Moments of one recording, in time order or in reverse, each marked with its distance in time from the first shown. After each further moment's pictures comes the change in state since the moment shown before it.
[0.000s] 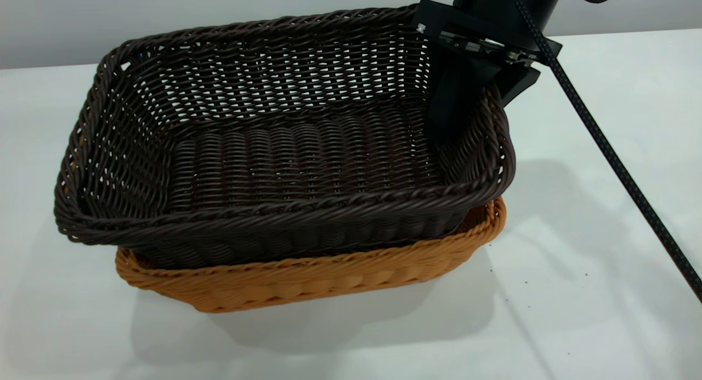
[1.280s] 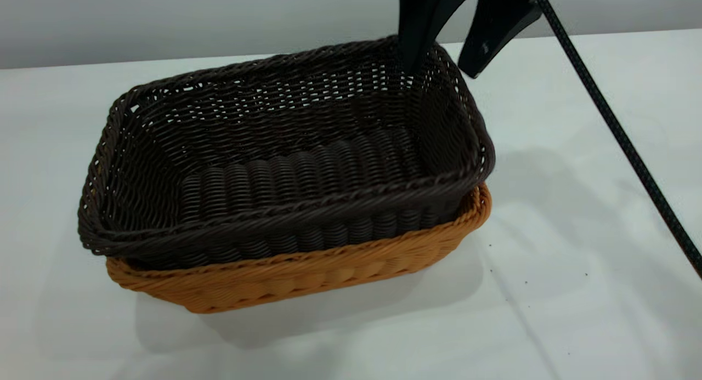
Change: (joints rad) left arm 0.000 0.000 0.000 0.004 0.002 0.003; right arm -0.001 -0.002 -0.162 -0.099 0.002 0.115
